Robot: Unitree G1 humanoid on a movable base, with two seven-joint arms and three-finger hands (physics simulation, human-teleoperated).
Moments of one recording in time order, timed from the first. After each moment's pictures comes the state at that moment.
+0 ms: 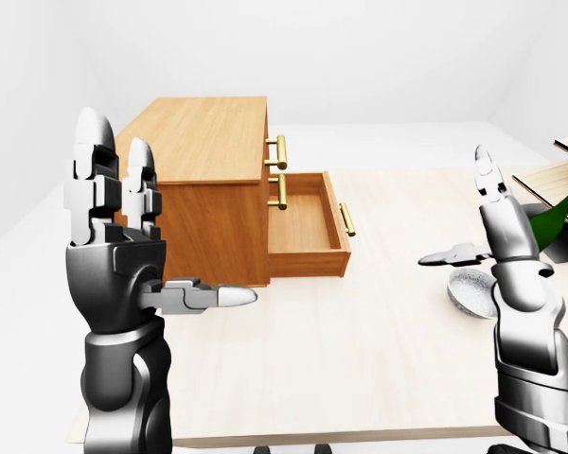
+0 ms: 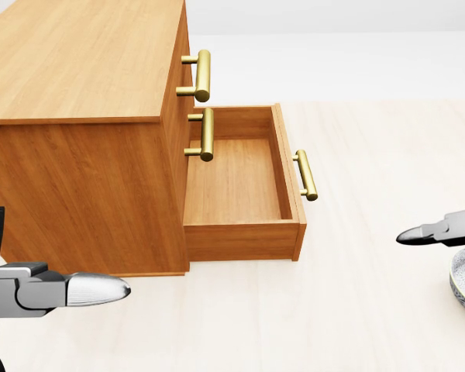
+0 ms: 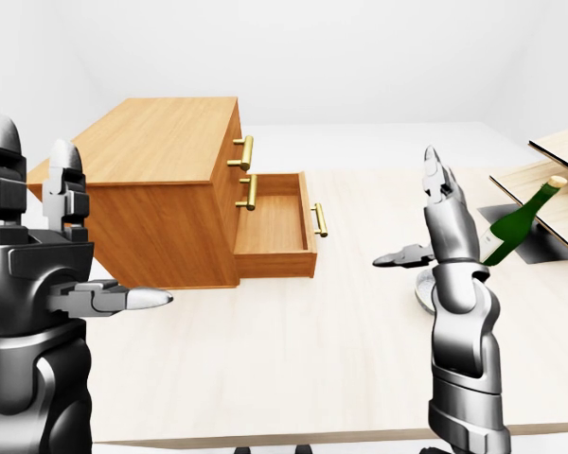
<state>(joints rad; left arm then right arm) -0.04 0.04 0.10 -0.79 -0.11 0.09 -0.04 -0.25 -0.37 -0.35 -0.17 -0.52 0.09 0.18</state>
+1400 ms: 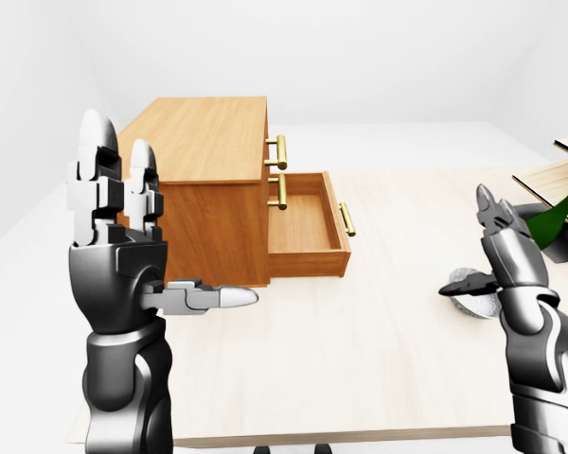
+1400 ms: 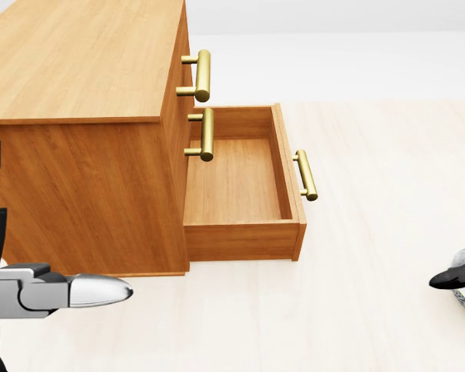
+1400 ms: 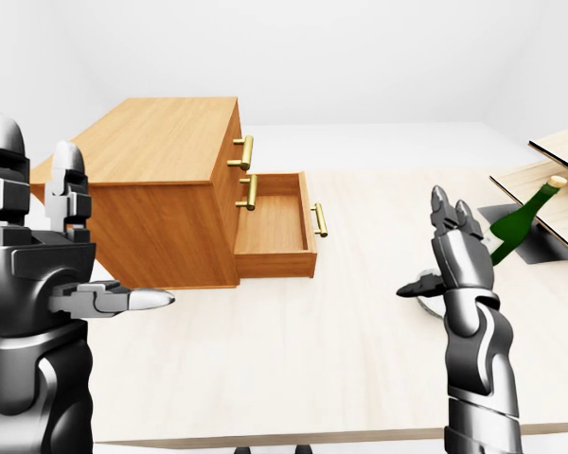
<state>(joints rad) -0.04 0.04 0.09 -0.79 -0.11 0.09 -0.04 -0.13 -0.40 -0.41 -0.03 -0.73 -0.03 0.15</state>
